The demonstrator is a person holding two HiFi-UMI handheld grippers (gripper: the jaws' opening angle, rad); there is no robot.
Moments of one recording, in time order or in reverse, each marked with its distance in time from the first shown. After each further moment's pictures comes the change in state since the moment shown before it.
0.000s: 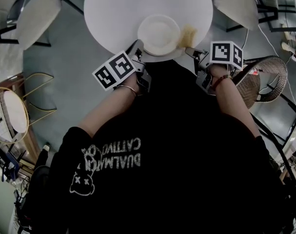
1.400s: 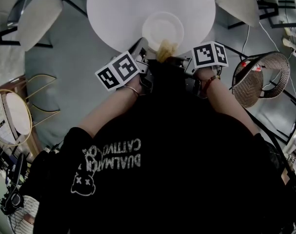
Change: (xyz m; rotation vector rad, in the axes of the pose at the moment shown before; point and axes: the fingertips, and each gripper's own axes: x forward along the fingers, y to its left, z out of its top) left arm -0.013 -0.008 0.002 0.060 0.012 -0.076; right arm 0.051 0.059 -0.079 -0.051 0.212 0.179
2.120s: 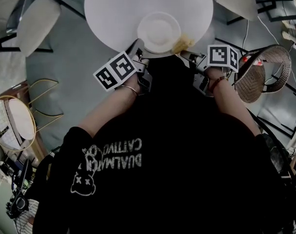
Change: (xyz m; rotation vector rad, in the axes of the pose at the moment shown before) left arm -0.005 0.015 -0.002 0.010 0.023 0.038; right arm -0.041 -0.043 0.019 0.138 -0.251 -0.050
